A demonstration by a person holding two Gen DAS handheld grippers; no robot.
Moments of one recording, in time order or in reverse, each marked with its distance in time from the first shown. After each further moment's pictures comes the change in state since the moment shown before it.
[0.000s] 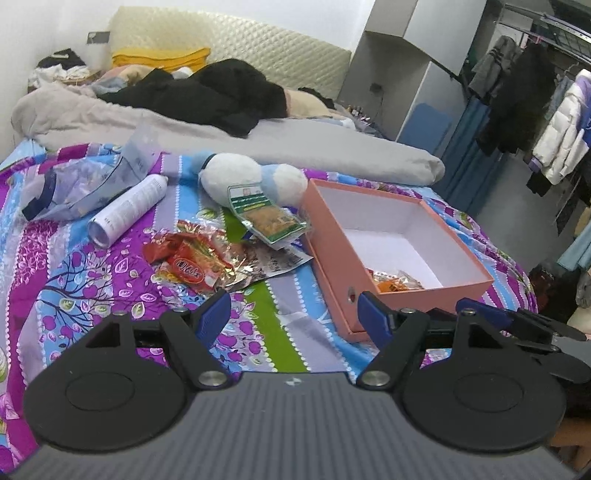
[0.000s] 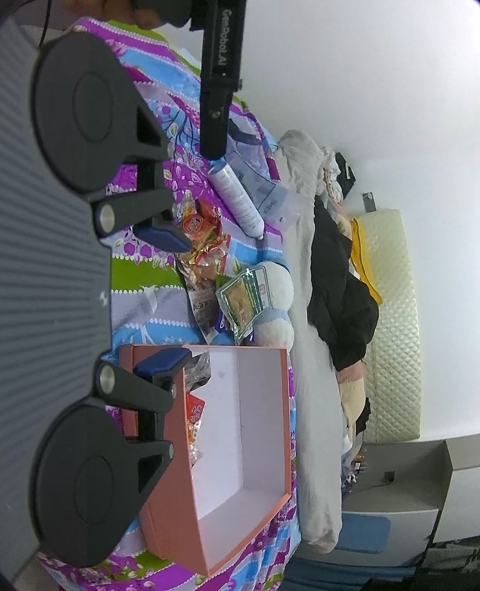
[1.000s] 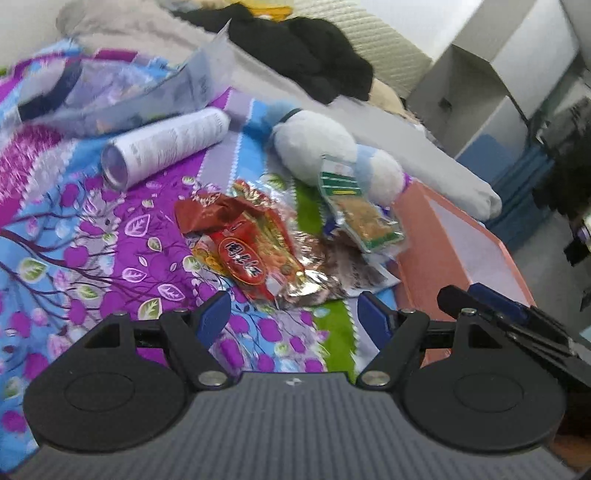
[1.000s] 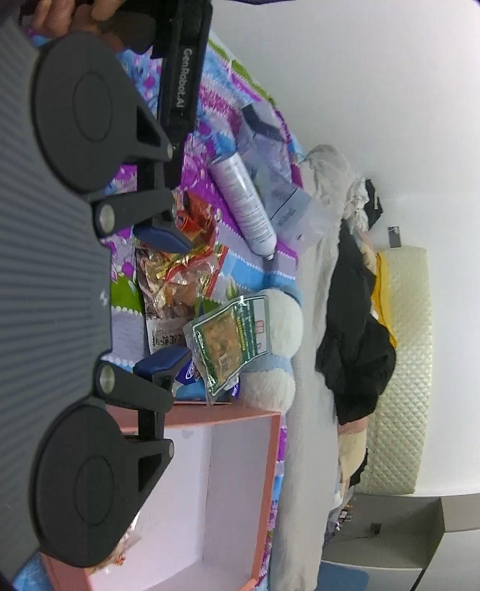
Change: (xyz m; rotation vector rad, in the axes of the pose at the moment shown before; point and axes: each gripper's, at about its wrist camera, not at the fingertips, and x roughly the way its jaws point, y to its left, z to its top) left arm 0.161 0.122 0.000 -0.305 0.056 0.044; right arm 0.152 0.026 0.019 -0.134 0.041 0.074
